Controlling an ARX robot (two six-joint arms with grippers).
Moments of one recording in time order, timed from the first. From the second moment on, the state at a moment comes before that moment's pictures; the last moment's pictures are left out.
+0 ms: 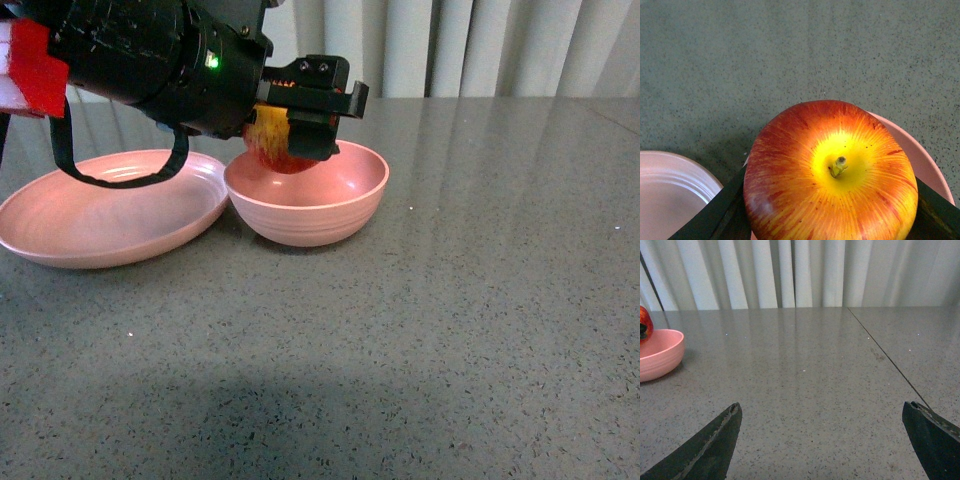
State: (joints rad) left arm -0.40 1.77 1.16 0.13 0.00 0.04; right arm 0.00 0.00 0.01 0.00 0.00 0.01
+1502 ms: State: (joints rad) left arm -0.38 1.71 1.16 0.20 0.00 -0.04; right arm 0.00 0.00 0.01 0.00 0.00 0.01
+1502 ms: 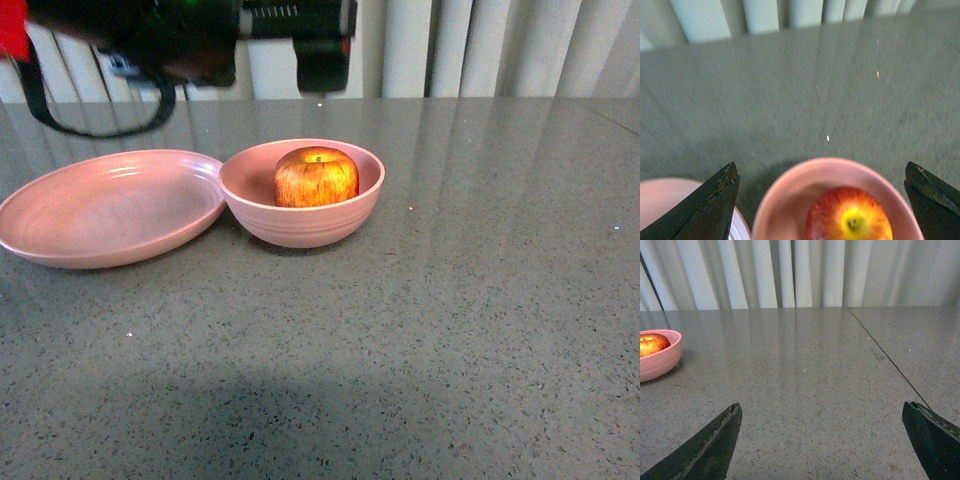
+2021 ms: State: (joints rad) left arm -0.19 1.13 0.69 0.49 -0.23 -0.01; right arm 0.00 0.00 0.01 0.00 0.00 0.01
